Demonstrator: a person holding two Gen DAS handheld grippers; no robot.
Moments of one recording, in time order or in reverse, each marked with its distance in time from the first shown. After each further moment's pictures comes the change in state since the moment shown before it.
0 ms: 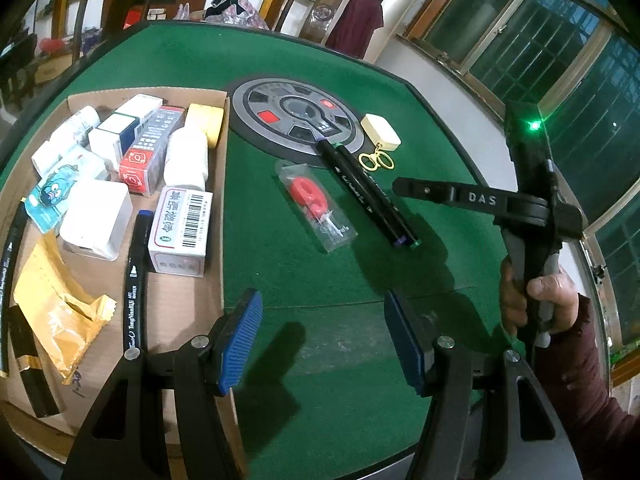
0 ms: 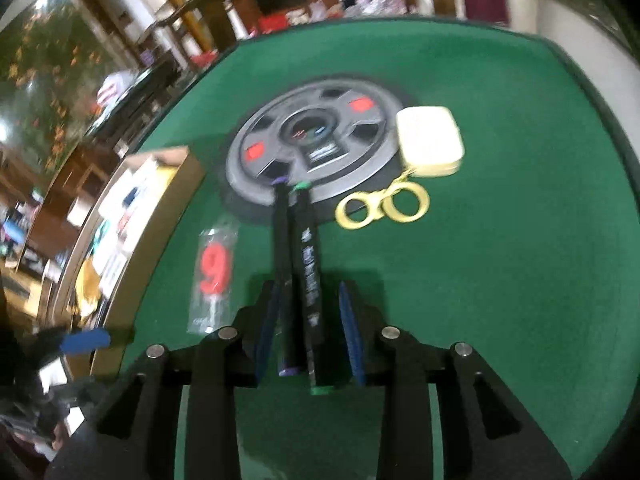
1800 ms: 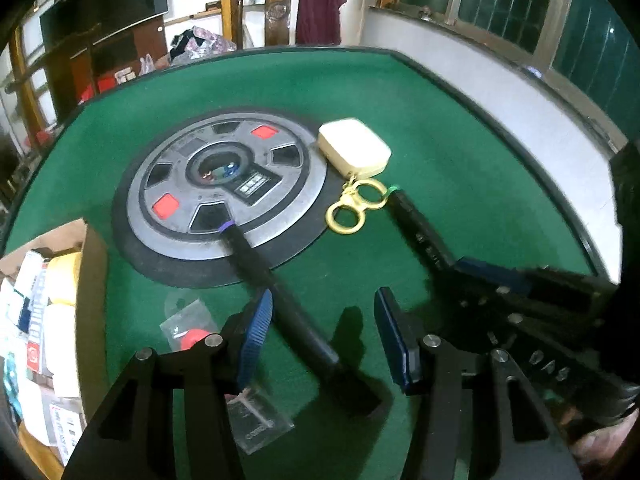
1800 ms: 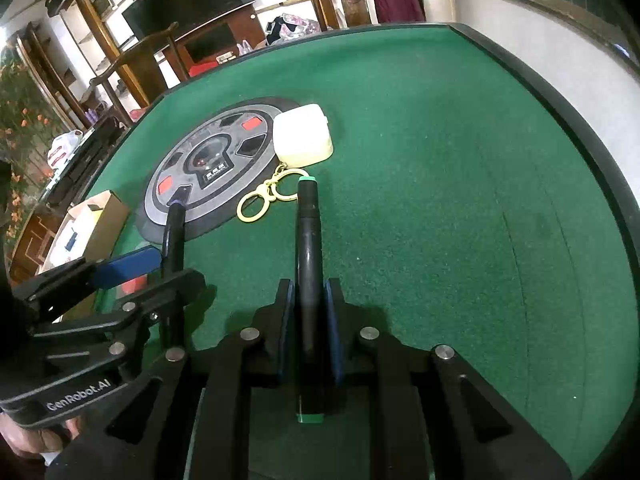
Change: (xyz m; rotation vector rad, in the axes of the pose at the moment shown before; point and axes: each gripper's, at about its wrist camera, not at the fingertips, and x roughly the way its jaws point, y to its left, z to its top) left arm 0.132 -0.080 0.080 0.259 0.046 0.219; right arm -0.016 -0.051 -0.028 0.166 -0.134 -0.141
